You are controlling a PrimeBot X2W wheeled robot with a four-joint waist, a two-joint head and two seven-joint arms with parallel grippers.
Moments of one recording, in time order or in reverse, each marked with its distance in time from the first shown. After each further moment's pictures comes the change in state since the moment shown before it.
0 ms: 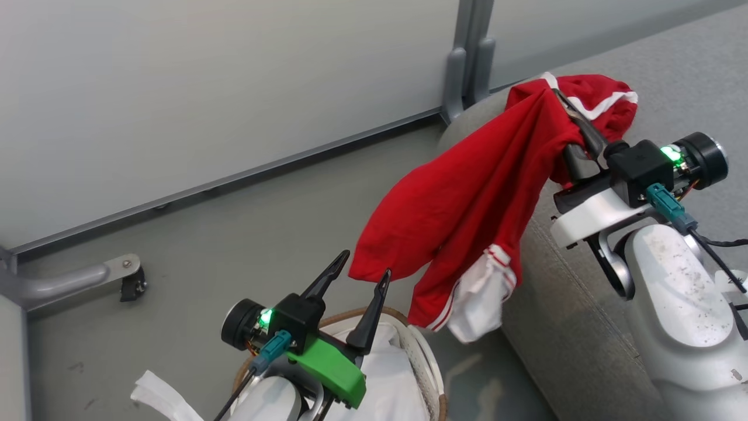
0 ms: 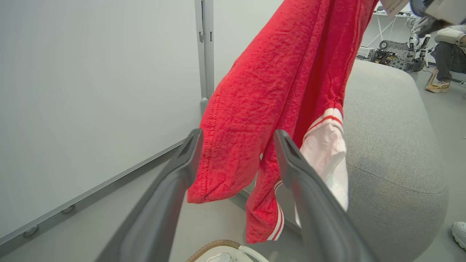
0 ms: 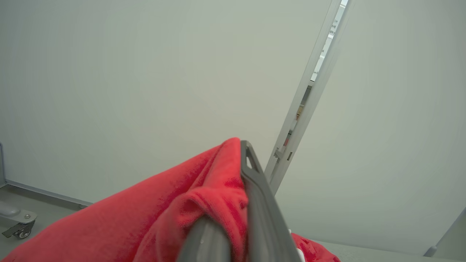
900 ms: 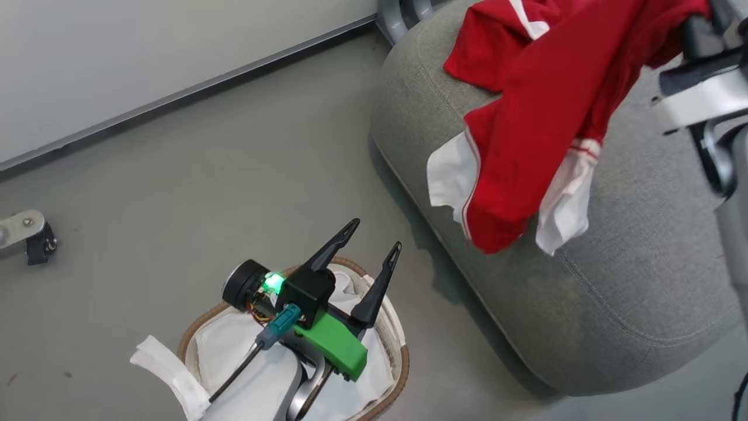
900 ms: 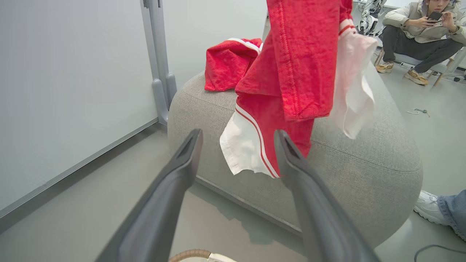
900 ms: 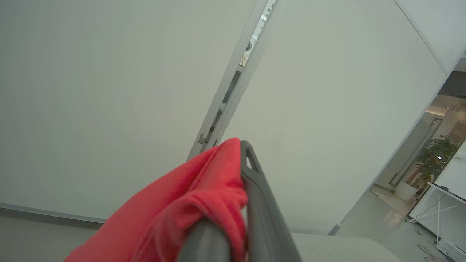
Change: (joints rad) left arm -0.119 0.037 -0.069 -0.001 0.018 -0.002 0.000; right arm -0.234 -0.128 -0.124 0.026 0.007 0.000 0.000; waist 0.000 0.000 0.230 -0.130
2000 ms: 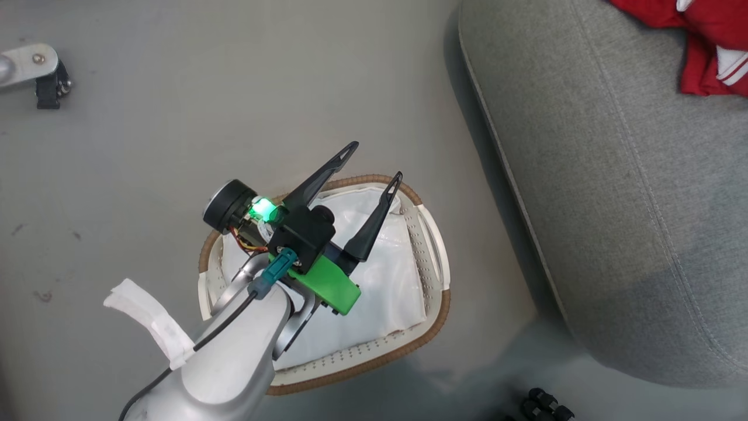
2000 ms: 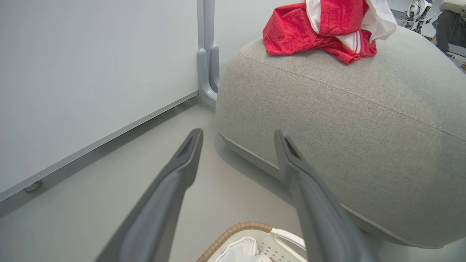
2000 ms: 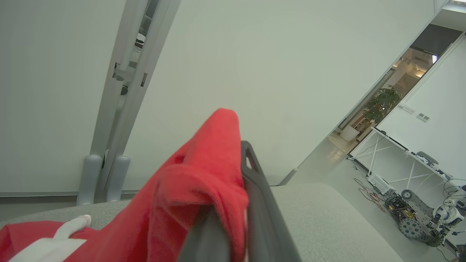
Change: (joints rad) left arm -0.189 0.048 -0.024 -0.037 0.058 0.000 0.000; right arm -0.418 -0.295 -0.225 0.490 -0.036 0.000 0.022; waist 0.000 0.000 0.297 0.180
